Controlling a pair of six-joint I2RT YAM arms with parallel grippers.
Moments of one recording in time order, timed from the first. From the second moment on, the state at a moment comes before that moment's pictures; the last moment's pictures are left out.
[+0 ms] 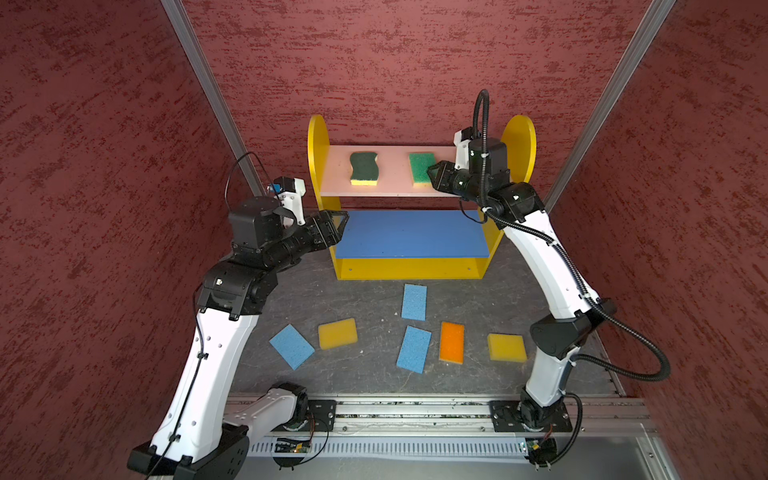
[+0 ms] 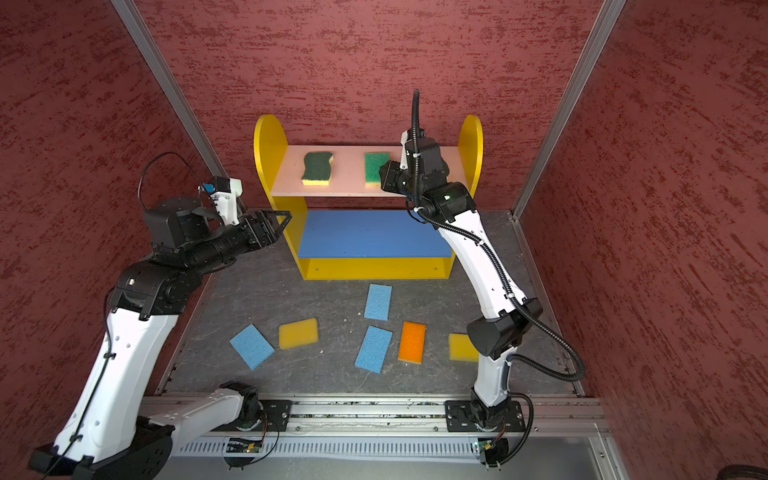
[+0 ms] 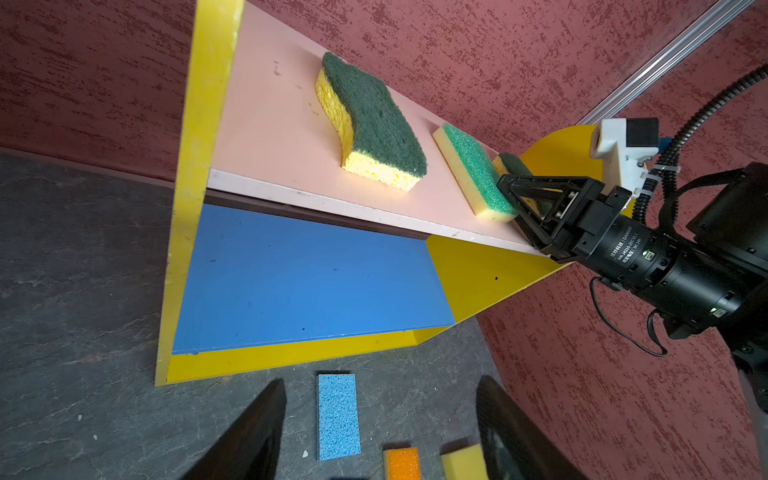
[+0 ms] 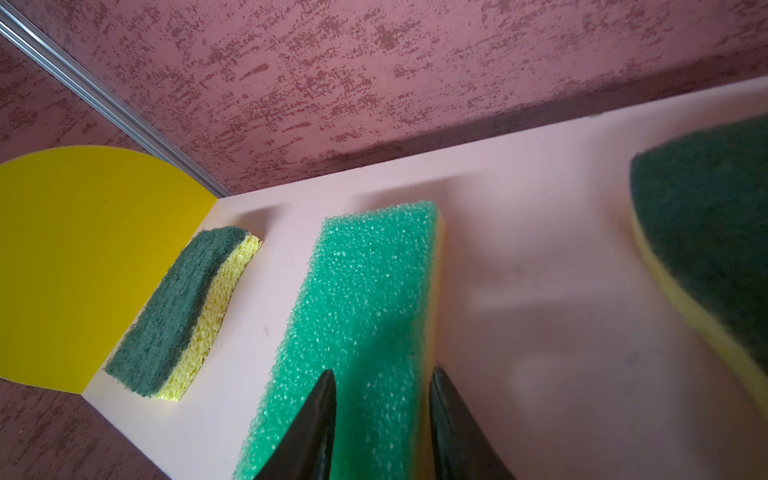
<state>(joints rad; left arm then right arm) -0.23 1.09 1.57 -0.79 0.27 -0.52 0.47 1.87 2.30 -0.76 -0.02 0.51</state>
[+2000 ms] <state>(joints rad) -0.21 1.10 1.52 -0.78 0.31 -0.53 0.47 1.90 2.34 -0.74 -0.01 0.56</state>
